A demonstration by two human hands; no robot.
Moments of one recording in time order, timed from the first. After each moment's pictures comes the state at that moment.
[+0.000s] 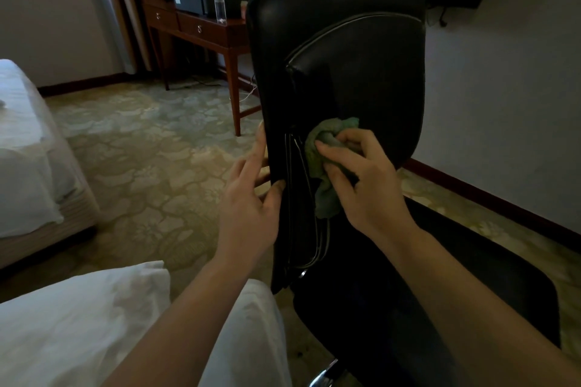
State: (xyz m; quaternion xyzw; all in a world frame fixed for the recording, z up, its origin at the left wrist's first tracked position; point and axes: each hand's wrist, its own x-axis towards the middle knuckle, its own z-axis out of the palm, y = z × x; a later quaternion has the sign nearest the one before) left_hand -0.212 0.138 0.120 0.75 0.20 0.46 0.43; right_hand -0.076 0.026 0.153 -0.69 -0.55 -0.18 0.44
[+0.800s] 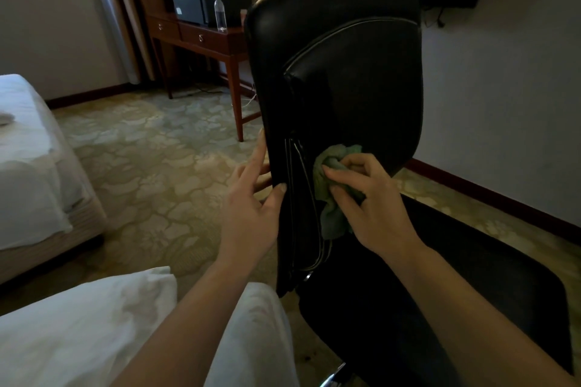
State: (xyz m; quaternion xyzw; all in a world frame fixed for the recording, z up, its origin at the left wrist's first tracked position) left_hand -0.215 0.137 0.125 0.74 0.21 0.45 0.46; right_hand -0.078 0.010 0.137 -0.70 -0.51 -0.07 0.49
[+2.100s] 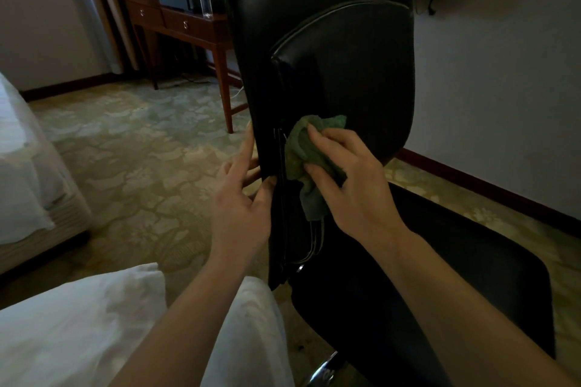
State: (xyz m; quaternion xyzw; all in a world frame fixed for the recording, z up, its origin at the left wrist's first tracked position) left_hand -0.210 0.137 0.115 0.73 0.20 0.46 0.47; right_hand -0.092 0.023 0.153 -0.69 -0.53 -0.13 0.47
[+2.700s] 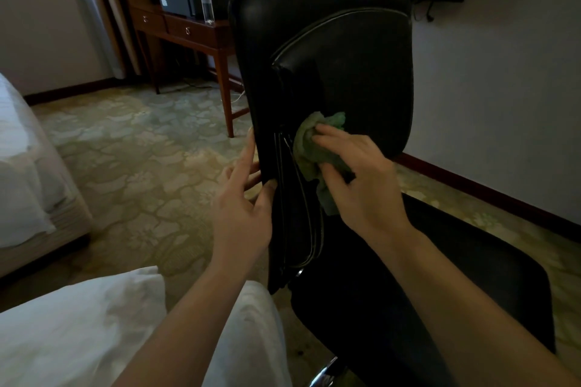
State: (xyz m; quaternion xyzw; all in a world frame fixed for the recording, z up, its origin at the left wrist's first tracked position) left_hand -0.210 0.134 0.114 0.73 0.21 0.47 0.45; right_hand -0.082 0.015 0.156 -0.69 -0.54 -0.21 0.44
